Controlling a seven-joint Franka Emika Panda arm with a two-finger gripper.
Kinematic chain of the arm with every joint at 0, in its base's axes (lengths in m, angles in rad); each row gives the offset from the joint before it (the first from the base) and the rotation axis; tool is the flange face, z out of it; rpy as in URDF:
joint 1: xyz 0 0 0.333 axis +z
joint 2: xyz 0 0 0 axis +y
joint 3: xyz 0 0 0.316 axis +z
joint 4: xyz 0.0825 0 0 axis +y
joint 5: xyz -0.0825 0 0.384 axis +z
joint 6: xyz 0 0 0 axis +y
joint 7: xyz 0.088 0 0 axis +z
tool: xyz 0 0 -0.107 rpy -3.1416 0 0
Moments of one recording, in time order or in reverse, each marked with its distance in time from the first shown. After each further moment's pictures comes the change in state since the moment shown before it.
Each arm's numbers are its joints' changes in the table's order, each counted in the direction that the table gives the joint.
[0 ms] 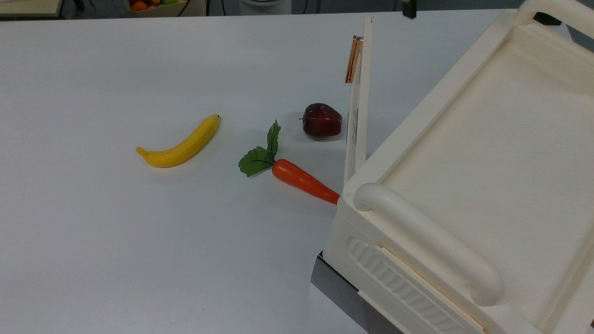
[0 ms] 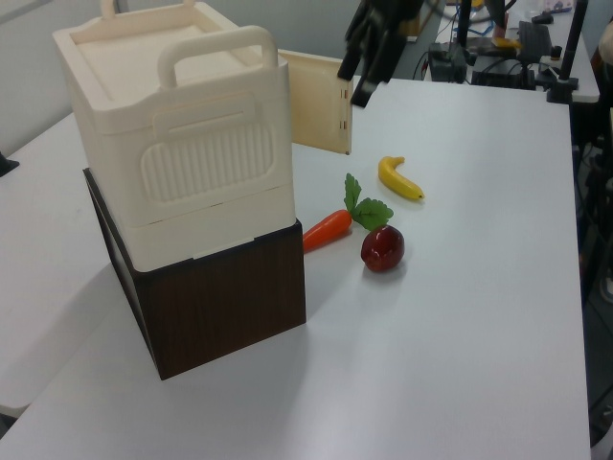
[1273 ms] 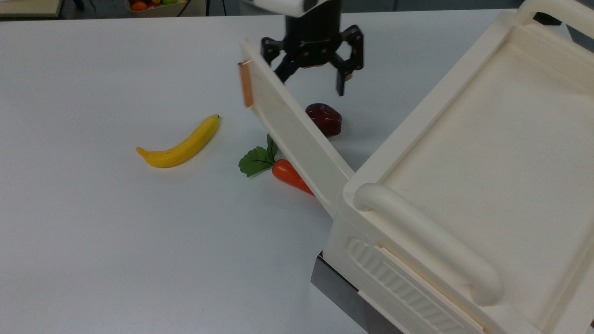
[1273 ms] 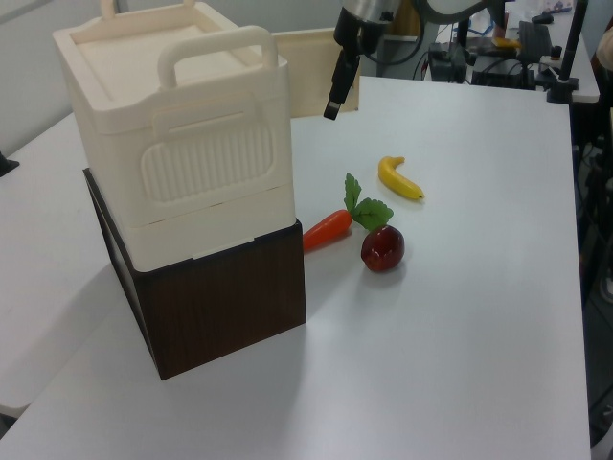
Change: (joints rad) arm -0.243 0.123 -0.025 0.043 -0.060 -0.070 -0.063
